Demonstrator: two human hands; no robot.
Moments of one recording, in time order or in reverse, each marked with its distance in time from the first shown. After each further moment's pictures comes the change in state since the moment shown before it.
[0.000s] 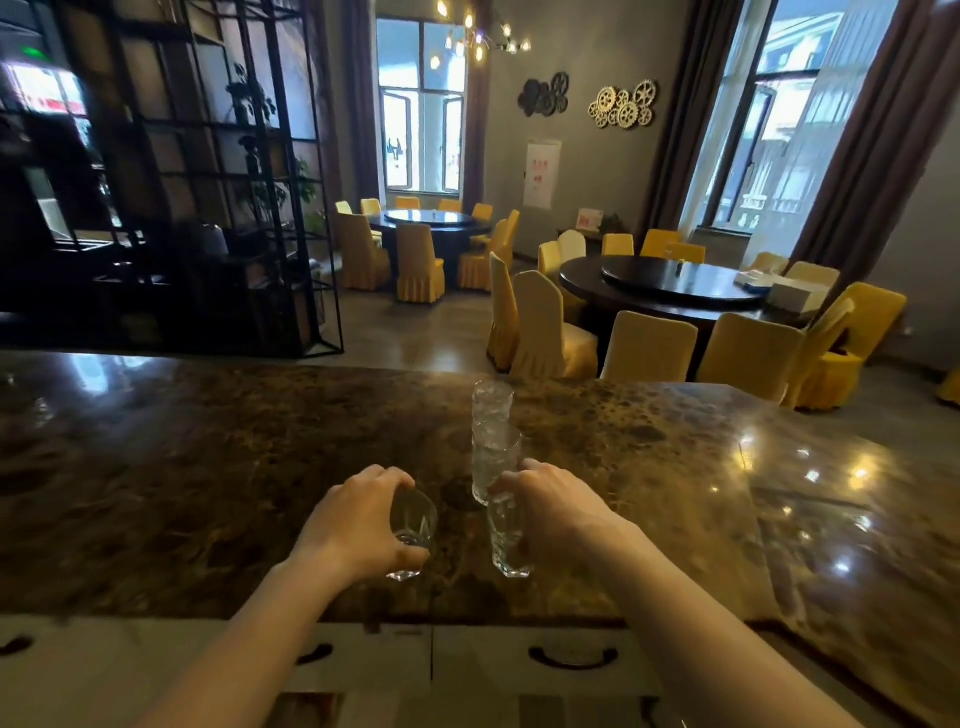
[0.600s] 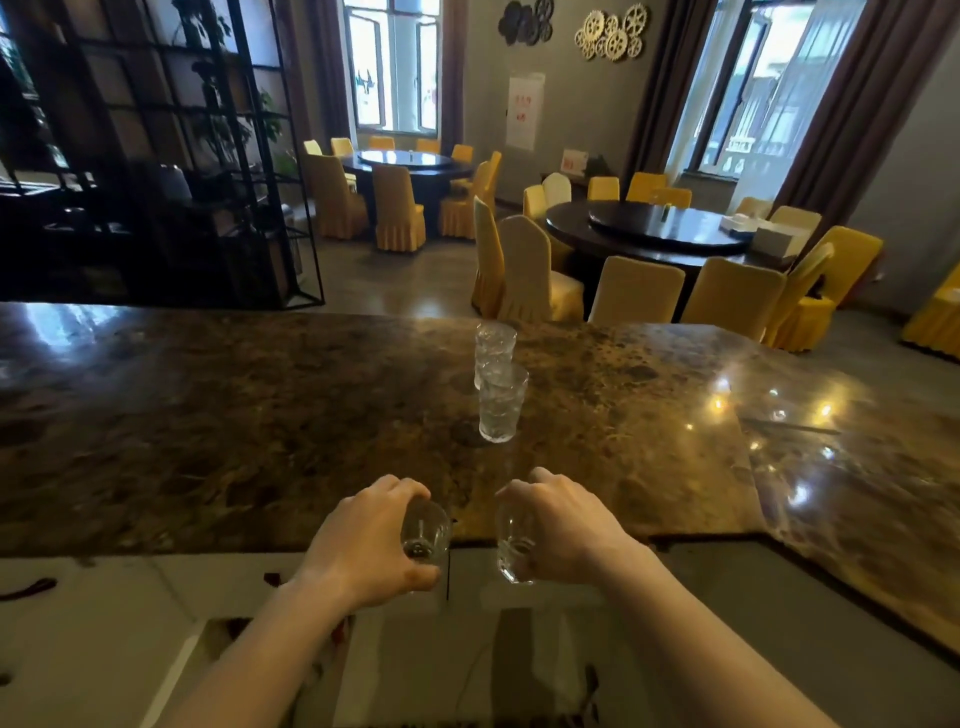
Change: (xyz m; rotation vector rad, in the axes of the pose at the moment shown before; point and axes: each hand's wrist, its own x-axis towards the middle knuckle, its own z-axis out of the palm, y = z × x) left_hand -0.061 -0.032 0.034 -0.027 -0.103 0.091; right_hand -0.050 -0.030 0.062 0.038 -0.069 0.085
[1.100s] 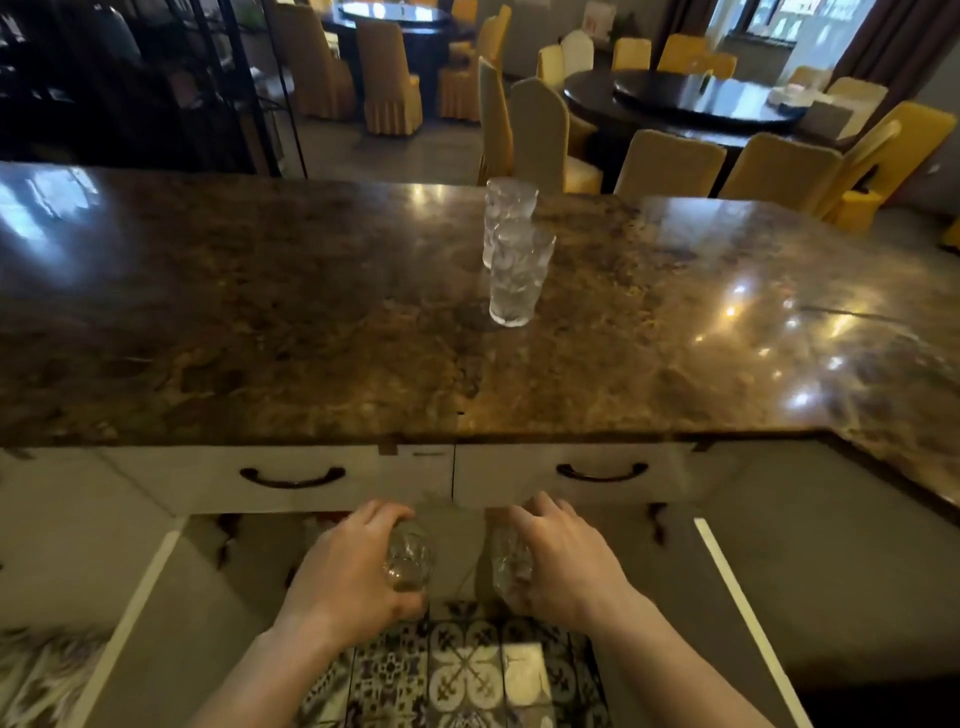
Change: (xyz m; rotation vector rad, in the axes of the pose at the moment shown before) left_hand -0.060 -0.067 0.141 -0.080 -0.155 -0.101; right_hand -0.030 0.006 0.168 0.054 -0.102 0.045
